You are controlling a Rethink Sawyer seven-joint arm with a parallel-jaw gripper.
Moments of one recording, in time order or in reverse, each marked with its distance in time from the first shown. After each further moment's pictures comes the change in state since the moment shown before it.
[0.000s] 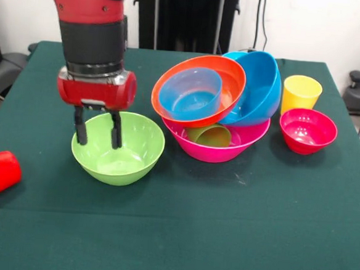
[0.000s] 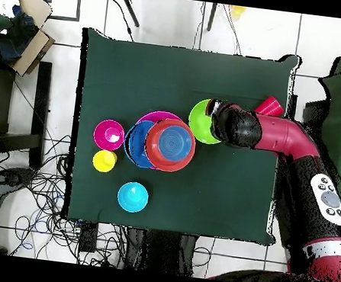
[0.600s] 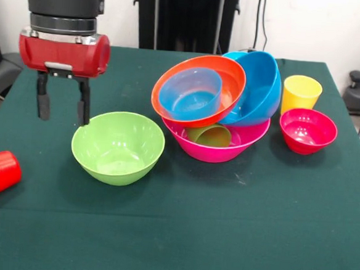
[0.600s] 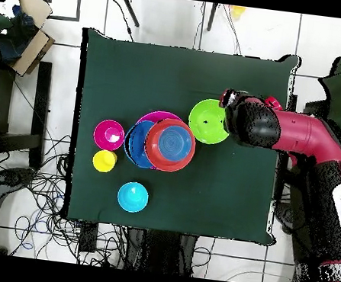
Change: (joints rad) arm -0.026 -0.112 0.019 0.001 0.002 0.012 0.000
